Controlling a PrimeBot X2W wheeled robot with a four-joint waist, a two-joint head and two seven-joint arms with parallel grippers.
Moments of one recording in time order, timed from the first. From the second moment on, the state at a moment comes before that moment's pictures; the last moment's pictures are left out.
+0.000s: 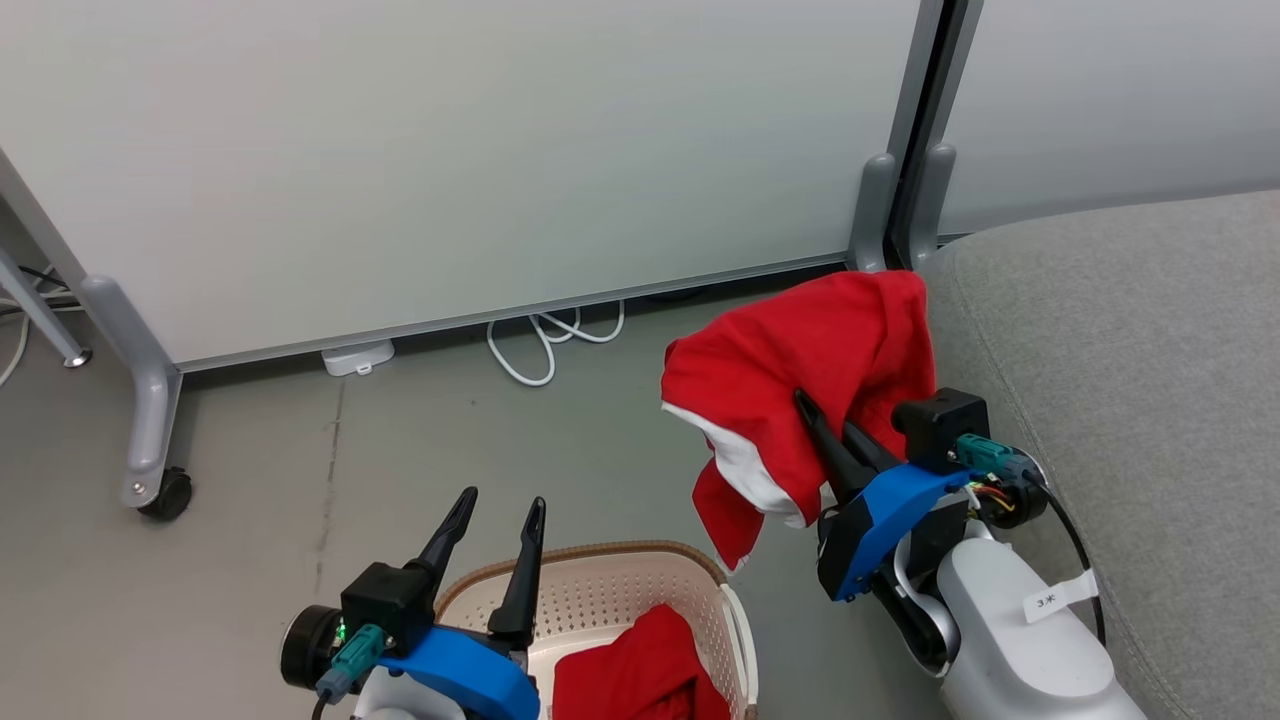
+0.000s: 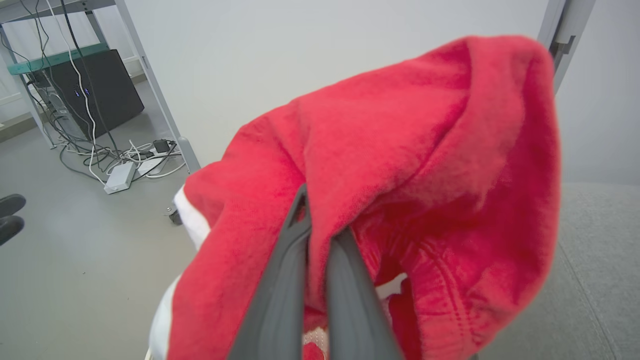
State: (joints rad) left arm -0.15 0.09 -0.33 0.42 -0.30 -0.13 -0.26; right arm -0.50 -0.05 0.33 0.68 0.27 0.13 -0.15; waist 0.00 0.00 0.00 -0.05
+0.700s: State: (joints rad) left arm -0.15 0.09 -0.32 0.41 -0.30 -0.13 -0.26; right arm -0.50 -0.05 0.30 0.67 0.28 0.13 -0.15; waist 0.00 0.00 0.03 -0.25
